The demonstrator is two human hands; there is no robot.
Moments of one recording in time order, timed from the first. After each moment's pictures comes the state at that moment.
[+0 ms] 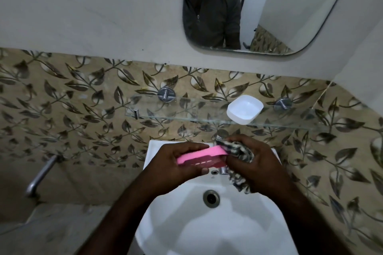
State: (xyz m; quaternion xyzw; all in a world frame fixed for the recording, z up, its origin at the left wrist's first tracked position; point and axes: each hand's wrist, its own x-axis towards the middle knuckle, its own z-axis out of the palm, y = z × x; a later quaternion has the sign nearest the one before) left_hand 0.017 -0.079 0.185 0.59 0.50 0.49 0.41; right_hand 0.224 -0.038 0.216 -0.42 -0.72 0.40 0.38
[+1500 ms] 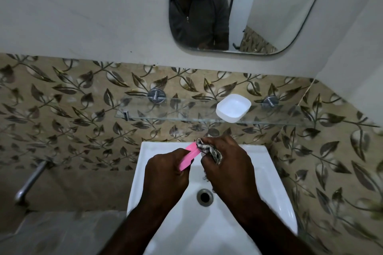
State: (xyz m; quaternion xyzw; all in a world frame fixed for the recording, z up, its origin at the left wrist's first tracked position) left_hand 0.043 -0.091 0.170 0.64 0.63 0.45 0.03; right_hand 0.186 -0.067 0.202 -0.55 -0.73 0.17 0.37
